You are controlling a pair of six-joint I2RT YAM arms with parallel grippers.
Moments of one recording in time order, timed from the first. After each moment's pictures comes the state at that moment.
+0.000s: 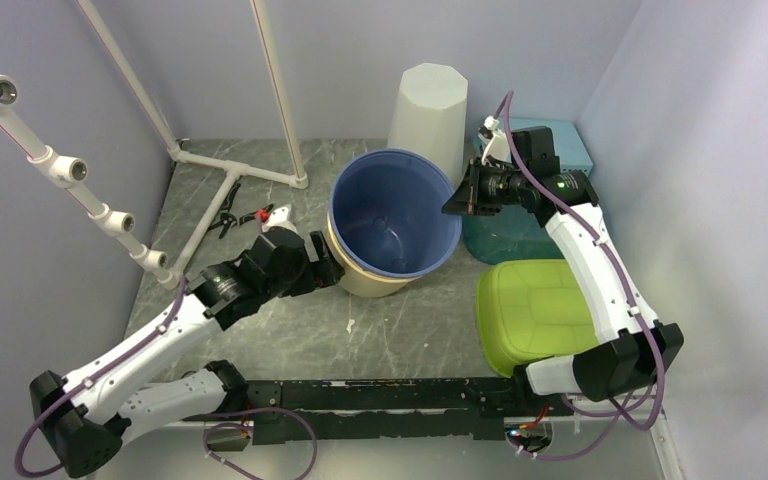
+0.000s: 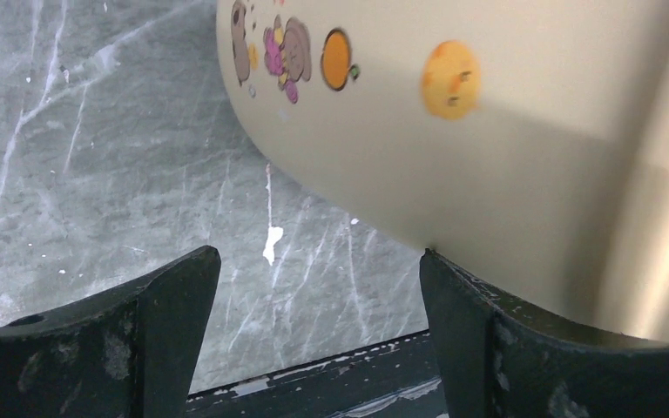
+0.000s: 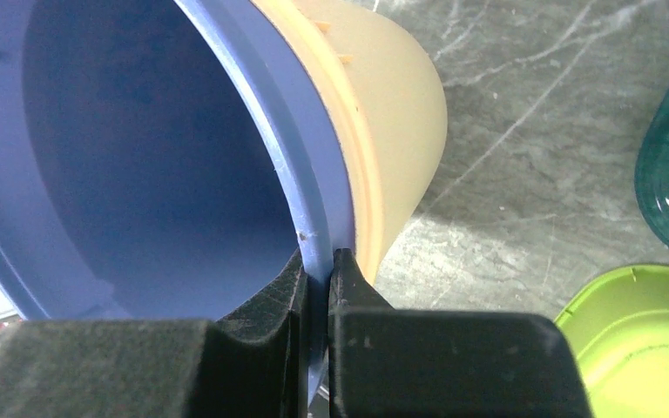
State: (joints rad) left arm -0.76 0.97 0.90 -0.66 -0.21 -0.89; right arm 0.26 1.34 1.48 -0.85 -0.52 0.34
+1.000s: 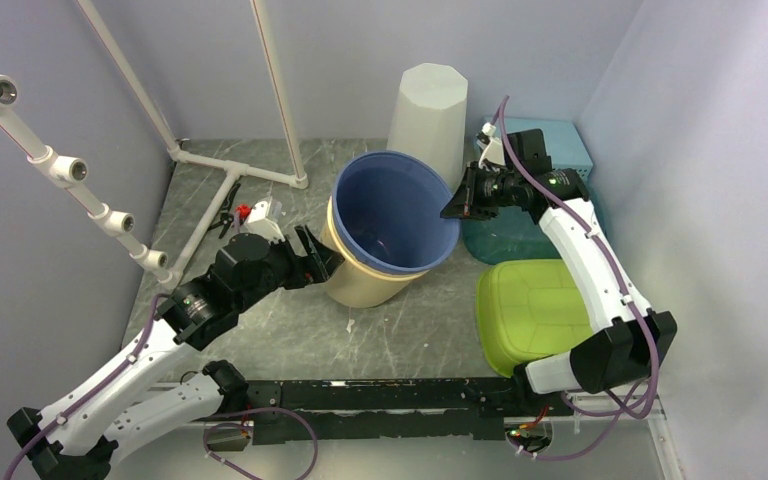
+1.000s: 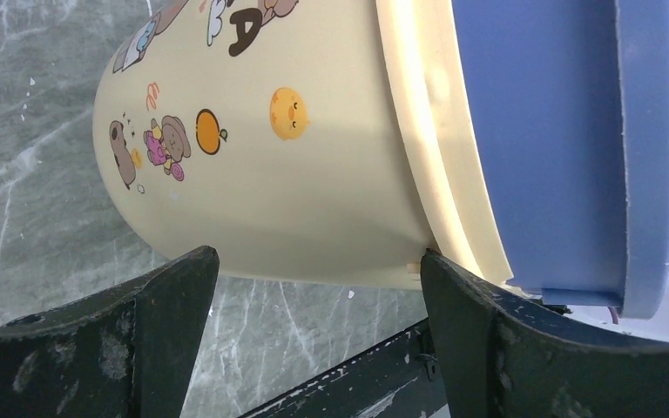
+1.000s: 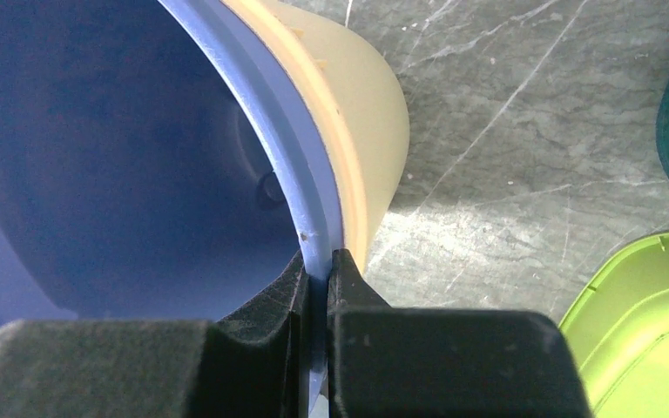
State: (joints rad) left arm -0.75 0.77 0.85 -0.47 -0.14 -0.81; right arm 0.26 1.38 1.46 -0.88 -0.49 0.41
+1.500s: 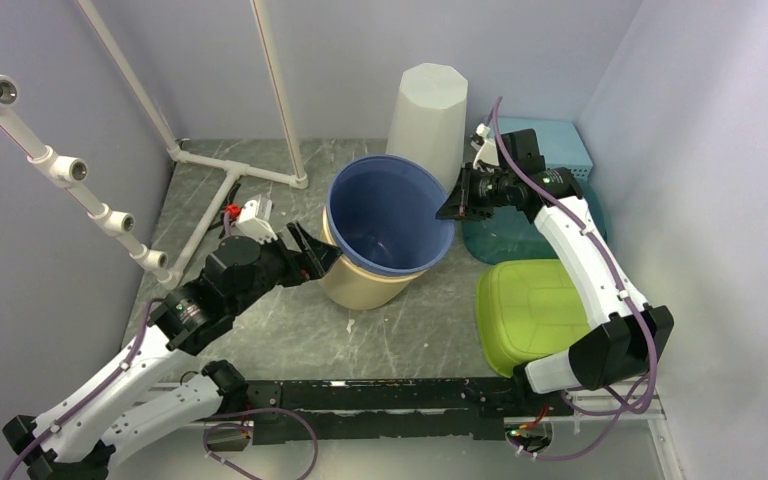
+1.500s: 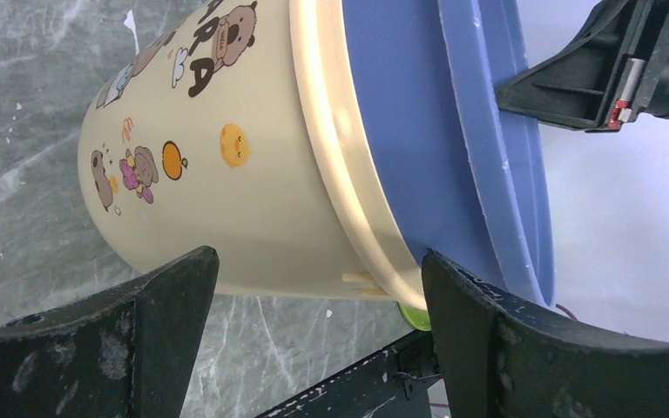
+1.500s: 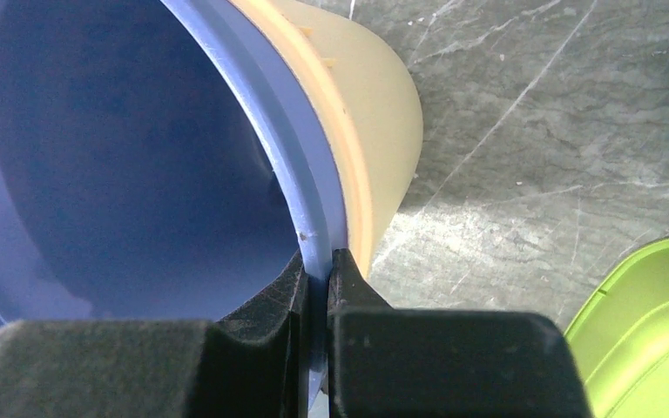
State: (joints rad) left arm -0.75 0.72 0.85 -0.43 -0.16 -0.84; right arm 0.27 1.41 1.46 -0.87 -0.48 0.43
